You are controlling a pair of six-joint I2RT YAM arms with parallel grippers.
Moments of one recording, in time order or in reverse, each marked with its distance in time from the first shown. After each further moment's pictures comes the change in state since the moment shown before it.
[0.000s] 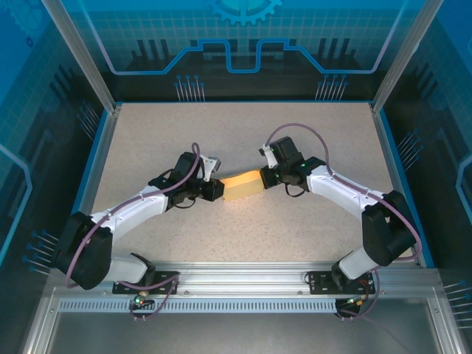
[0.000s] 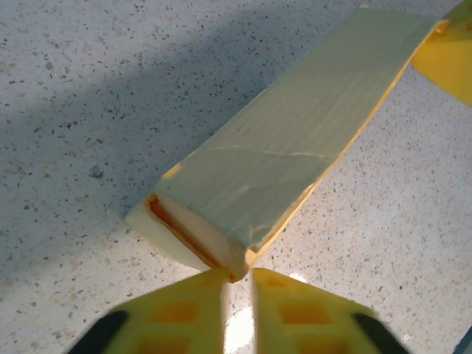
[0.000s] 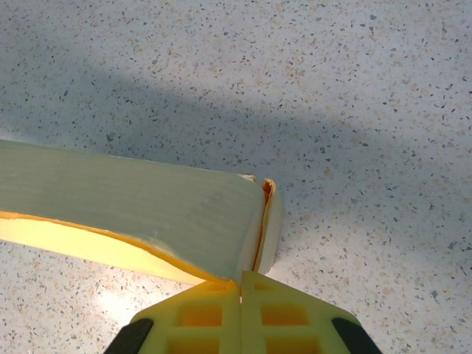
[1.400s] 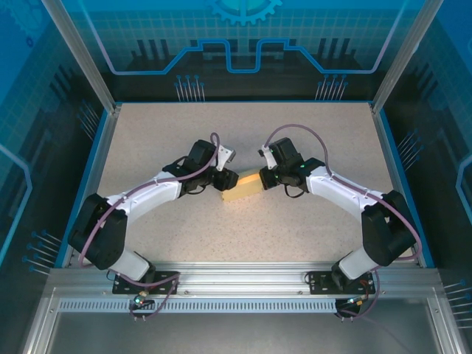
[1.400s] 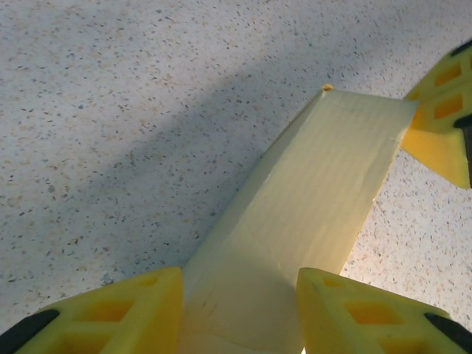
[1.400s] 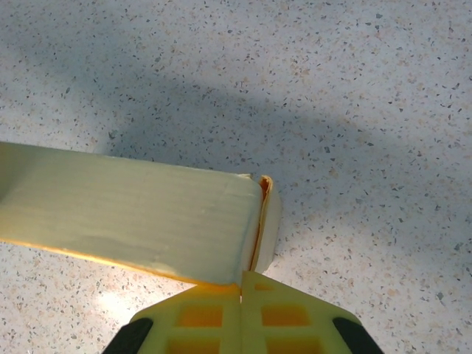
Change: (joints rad) left arm -0.050 0.169 0.192 0.001 -0.075 0.188; right arm 0.007 0.000 -0.008 0.008 0.003 -0.003
